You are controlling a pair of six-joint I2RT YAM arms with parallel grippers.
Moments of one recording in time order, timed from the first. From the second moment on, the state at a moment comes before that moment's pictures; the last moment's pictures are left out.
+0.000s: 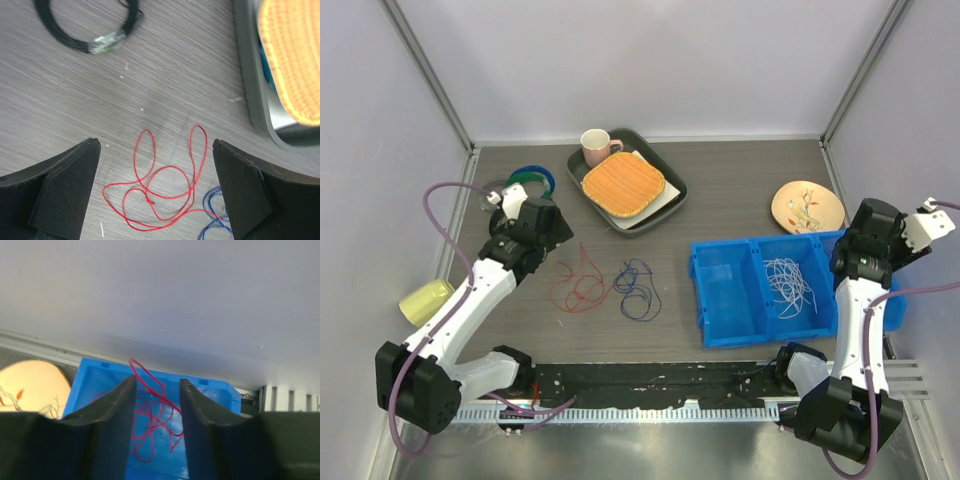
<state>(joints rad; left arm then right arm) -0.41 1.12 0.90 -0.57 -0.50 -0.76 -0.39 0.93 0.82 -0.34 0.87 0.43</state>
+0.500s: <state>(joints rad) -0.01 1.09 0.87 -0.52 -0.62 -0.71 -0.30 0.81 0.93 -0.29 0.18 0.48</state>
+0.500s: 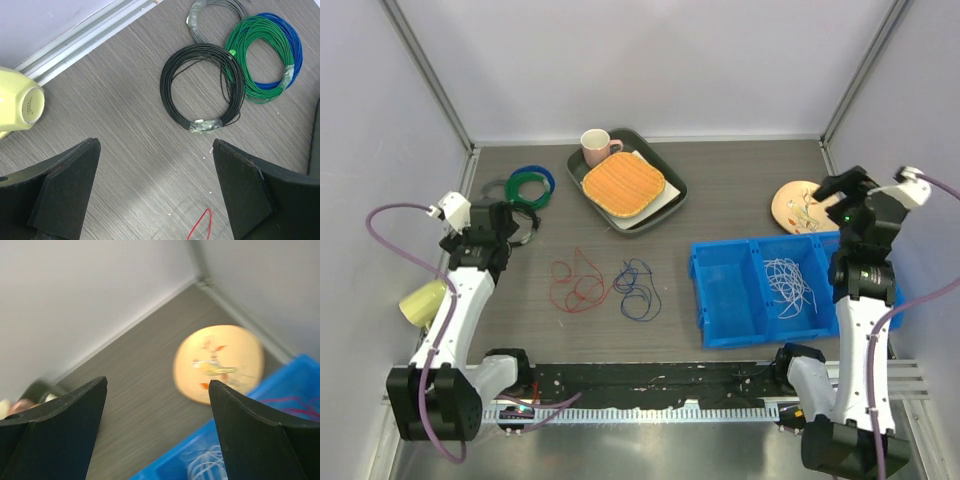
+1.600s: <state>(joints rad) 0.09 1.09 0.52 -0.19 0.02 -0.74 0.56 1.31 0.97 -0.03 0.09 0.21</state>
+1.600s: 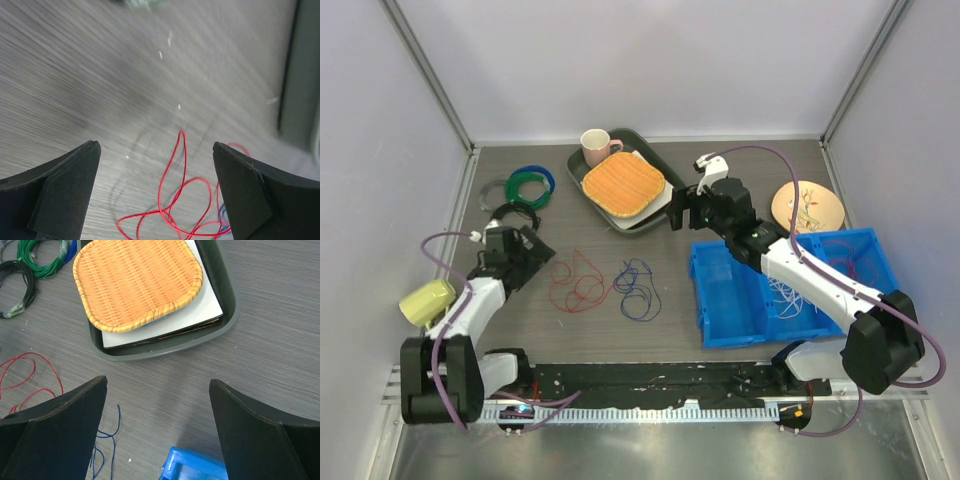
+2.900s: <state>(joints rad) -0.23 0.62 0.79 -0.44 0.30 -0.76 0.93 1.49 0.92 0.35 -0.42 -0.18</state>
